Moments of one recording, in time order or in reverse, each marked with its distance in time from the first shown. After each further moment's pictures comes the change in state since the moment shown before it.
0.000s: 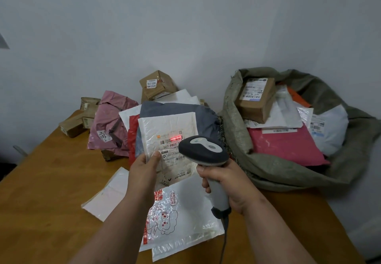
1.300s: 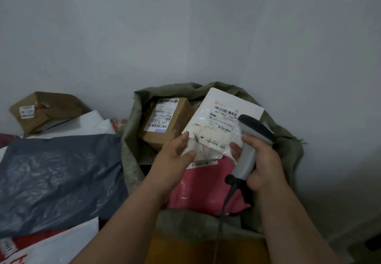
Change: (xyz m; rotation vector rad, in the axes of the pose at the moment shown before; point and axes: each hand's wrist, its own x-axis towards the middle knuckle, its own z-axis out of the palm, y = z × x) left_hand 0.019 0.011 0.355 0.347 -0.645 0.275; right_hand 0.086 -0.063 -0.339 0.710 0.684 -0.080
